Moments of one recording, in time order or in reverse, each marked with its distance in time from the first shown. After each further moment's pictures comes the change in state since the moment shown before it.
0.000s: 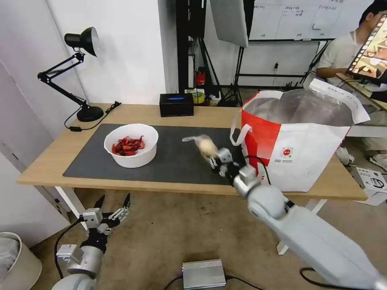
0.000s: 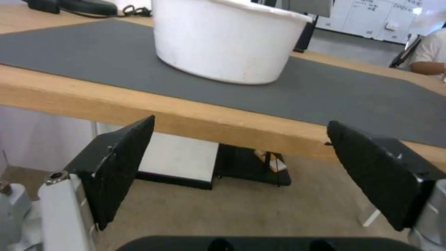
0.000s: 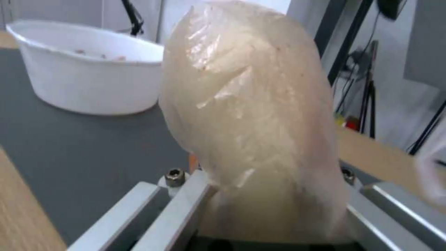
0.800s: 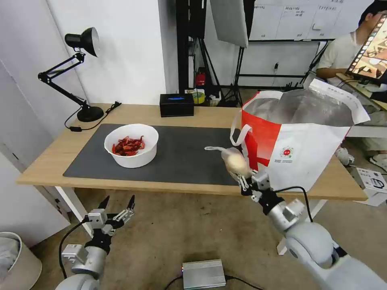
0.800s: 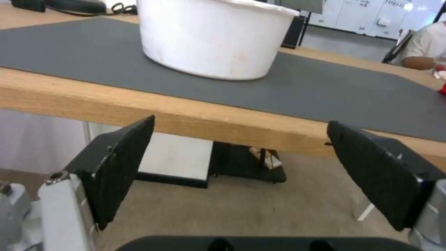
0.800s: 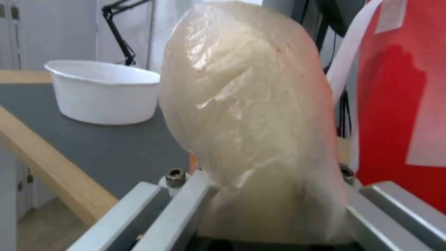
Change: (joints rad) left arm 0.002 0.011 0.019 0.001 0.009 -0.004 0.000; right arm -0.545 0.030 0.471 0.195 -0.069 0.187 -0.173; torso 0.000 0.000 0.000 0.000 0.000
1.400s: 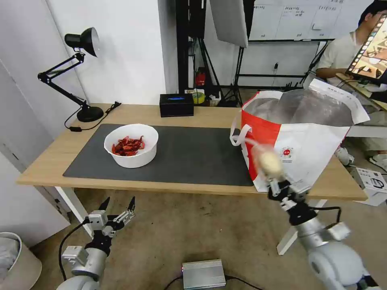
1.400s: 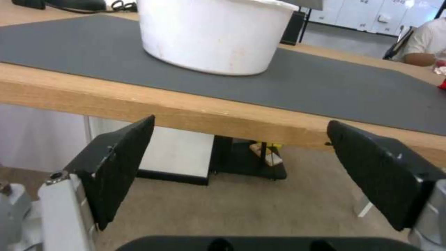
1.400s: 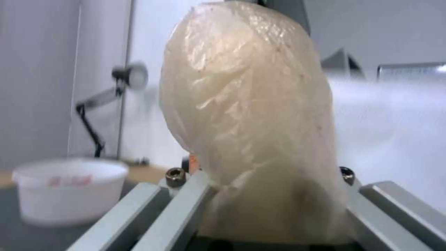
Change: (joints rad) left arm 0.012 -0.002 0.002 -0.004 0.007 -0.002 0.000; right arm -0.131 0.104 0.296 0.037 0.196 0.225 -0.160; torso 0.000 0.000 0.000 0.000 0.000
